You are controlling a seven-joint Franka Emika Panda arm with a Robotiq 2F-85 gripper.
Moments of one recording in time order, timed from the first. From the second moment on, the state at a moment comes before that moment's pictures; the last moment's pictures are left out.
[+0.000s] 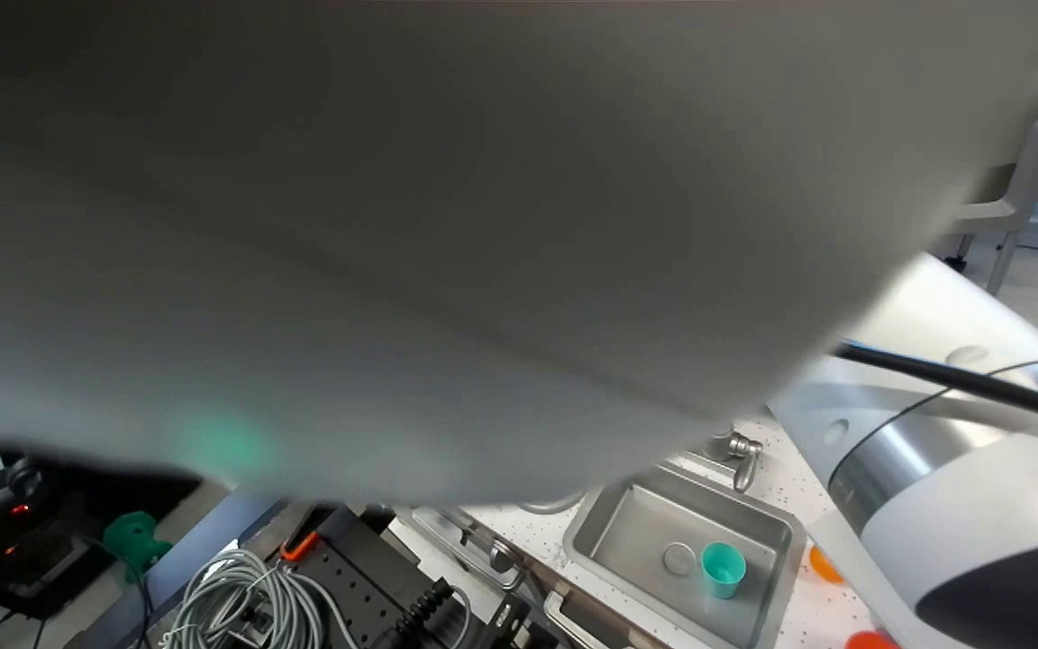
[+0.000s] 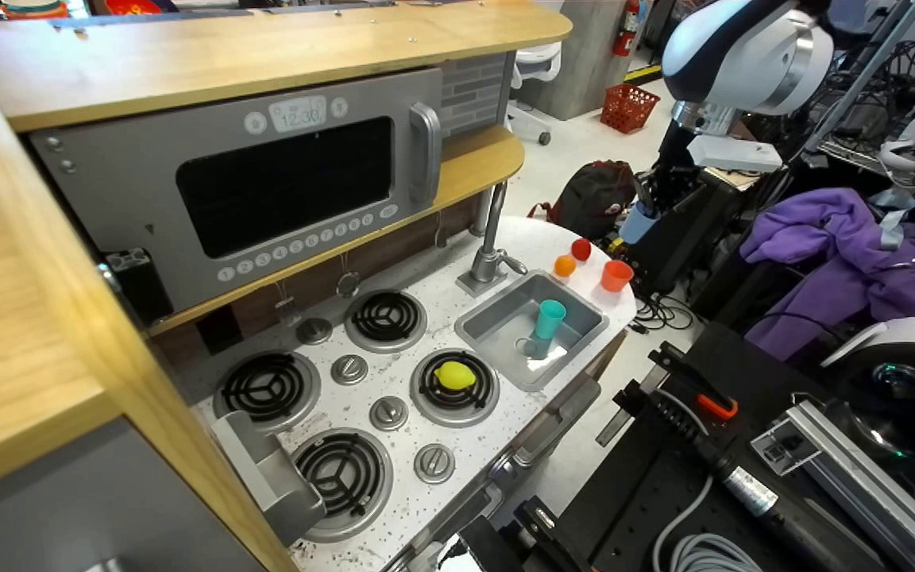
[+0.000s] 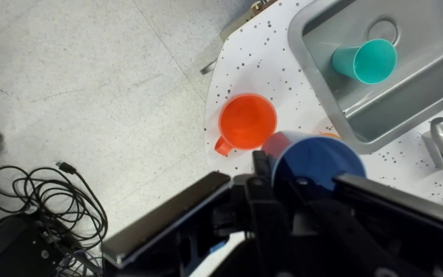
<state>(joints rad) -0.53 0.79 -0.13 -1.69 0.18 2.43 -0.21</state>
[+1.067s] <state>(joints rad) -0.53 1.09 -0.15 -1.37 0.18 2.27 -0.03</state>
